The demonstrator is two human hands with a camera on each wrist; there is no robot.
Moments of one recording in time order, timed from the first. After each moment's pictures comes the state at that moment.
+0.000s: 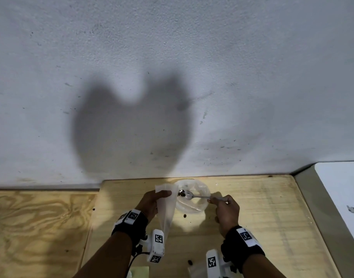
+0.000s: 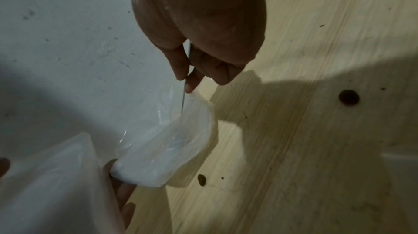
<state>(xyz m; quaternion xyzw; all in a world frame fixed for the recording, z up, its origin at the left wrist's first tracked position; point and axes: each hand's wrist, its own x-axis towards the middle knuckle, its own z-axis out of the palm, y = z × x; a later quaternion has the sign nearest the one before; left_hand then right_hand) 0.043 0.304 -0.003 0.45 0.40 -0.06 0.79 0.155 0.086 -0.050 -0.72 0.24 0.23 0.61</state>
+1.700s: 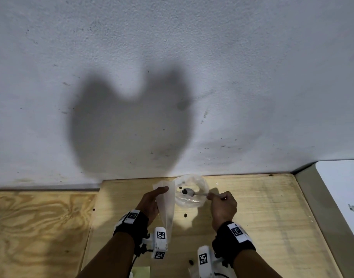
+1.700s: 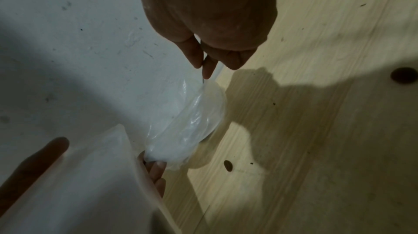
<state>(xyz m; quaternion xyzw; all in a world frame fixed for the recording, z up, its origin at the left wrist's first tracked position) 0.042 0.308 -0.018 0.39 0.43 -0.05 0.81 0.150 0.112 -0.032 -0.78 0.25 0.14 0.56</state>
